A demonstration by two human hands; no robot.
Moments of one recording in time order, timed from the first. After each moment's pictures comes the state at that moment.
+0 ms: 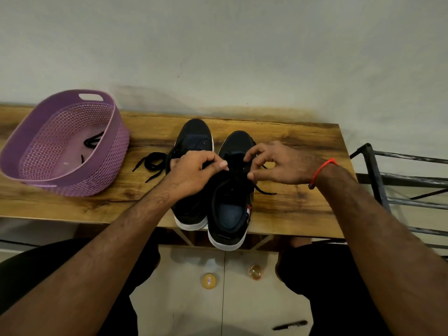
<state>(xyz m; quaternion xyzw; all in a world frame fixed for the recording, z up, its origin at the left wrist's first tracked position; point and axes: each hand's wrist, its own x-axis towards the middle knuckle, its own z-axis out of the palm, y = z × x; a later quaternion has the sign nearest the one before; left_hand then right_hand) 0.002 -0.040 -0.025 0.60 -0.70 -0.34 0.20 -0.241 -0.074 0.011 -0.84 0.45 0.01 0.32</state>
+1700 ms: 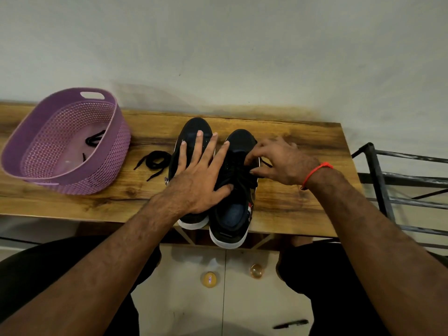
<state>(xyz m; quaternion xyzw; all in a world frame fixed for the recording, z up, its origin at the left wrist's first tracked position) -0.007 -0.023 -0.036 0.57 -0.82 -0.09 0.00 -0.234 -0.072 0.003 -0.84 0.50 0.03 0.21</state>
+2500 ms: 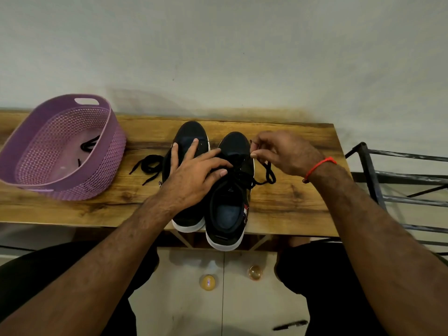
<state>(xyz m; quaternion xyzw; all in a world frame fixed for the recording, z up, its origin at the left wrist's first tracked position) -0.009 -0.027 -0.028 0.58 -0.79 -0.19 0.11 -0.250 -0.078 0.013 -0.82 0.51 -0.10 0.23</state>
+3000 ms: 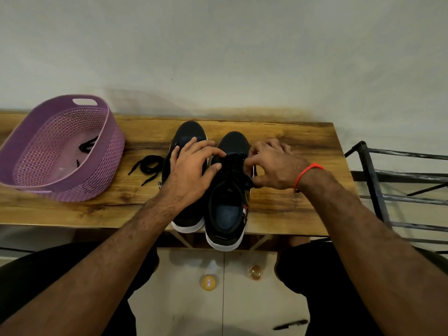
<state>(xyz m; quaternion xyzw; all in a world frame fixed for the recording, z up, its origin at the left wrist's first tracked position) -0.013 -0.028 -0.028 0.60 -0.73 -0.20 0.25 -0.235 -0.063 0.003 -0.84 0.50 0.08 0.18</state>
